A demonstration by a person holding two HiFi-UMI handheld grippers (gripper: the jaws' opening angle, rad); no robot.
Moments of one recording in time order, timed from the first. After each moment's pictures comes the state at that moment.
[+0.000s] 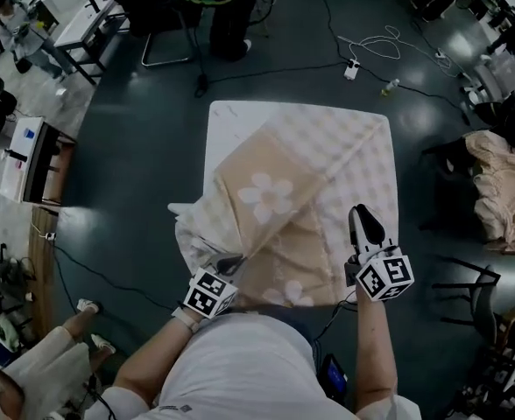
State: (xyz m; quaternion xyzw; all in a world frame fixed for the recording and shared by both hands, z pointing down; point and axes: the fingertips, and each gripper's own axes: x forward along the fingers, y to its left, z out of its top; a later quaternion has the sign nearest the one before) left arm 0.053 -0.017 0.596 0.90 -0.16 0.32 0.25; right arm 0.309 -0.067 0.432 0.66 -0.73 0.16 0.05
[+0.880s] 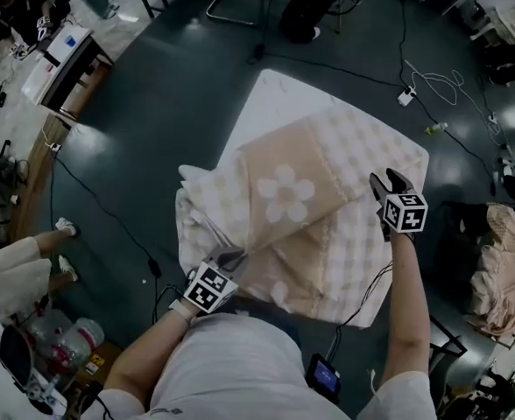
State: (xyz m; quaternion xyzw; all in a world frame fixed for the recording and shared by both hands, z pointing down) left arm 0.054 0.031 0.647 0.86 -0.27 0.31 0.31; right arm 0.387 -0.219 0.590 0.52 -0.77 0.20 0.32
